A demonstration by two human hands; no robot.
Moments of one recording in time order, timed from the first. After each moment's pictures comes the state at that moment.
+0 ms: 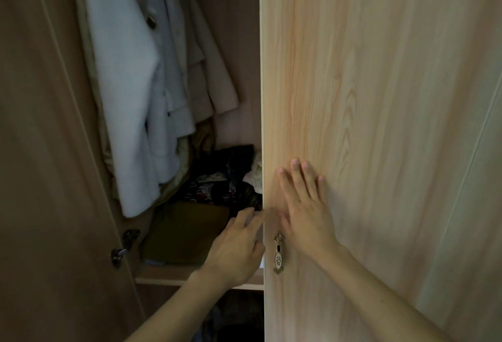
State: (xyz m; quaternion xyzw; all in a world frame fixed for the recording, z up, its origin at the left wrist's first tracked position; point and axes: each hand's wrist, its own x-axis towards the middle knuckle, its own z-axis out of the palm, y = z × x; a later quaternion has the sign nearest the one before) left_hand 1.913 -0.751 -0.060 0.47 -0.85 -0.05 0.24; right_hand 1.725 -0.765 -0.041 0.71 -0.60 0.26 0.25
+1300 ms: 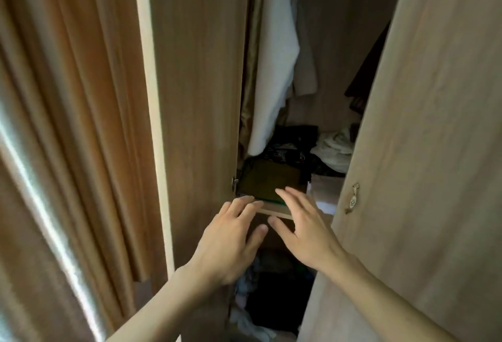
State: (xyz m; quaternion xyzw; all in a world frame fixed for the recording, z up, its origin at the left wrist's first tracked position) left_hand 2.186 -0.485 -0.060 0.50 -0.80 0.01 0.34; right_hand 1.989 -0.524 -0.053 0.80 -0.53 0.27 -0.02
